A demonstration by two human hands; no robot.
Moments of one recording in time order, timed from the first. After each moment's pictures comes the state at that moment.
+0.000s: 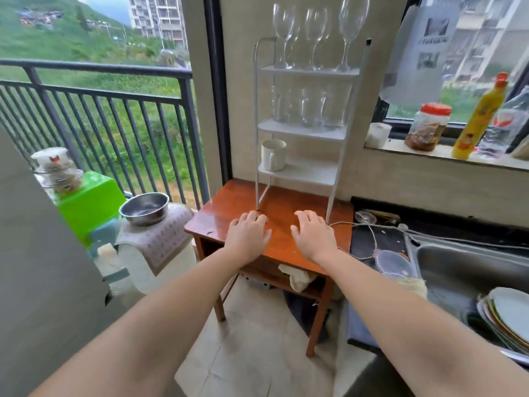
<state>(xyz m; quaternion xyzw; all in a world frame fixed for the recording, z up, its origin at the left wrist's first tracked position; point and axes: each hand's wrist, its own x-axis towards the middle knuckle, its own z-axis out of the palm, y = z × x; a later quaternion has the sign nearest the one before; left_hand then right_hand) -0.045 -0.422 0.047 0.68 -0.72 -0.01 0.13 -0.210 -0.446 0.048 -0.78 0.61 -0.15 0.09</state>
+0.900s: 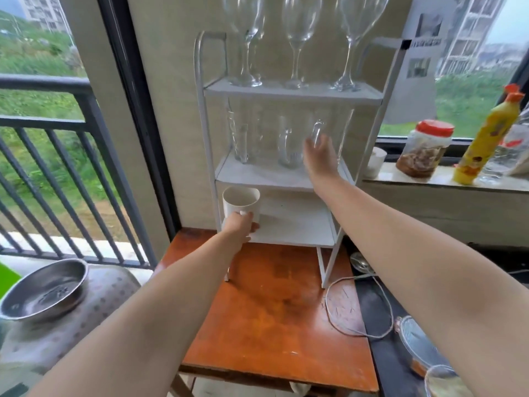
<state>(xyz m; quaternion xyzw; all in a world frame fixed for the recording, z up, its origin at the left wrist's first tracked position) -0.035 -0.785 0.048 0.64 -0.41 -0.52 0.39 -0.190 -0.794 0.176 -0.48 0.65 -0.53 0.24</state>
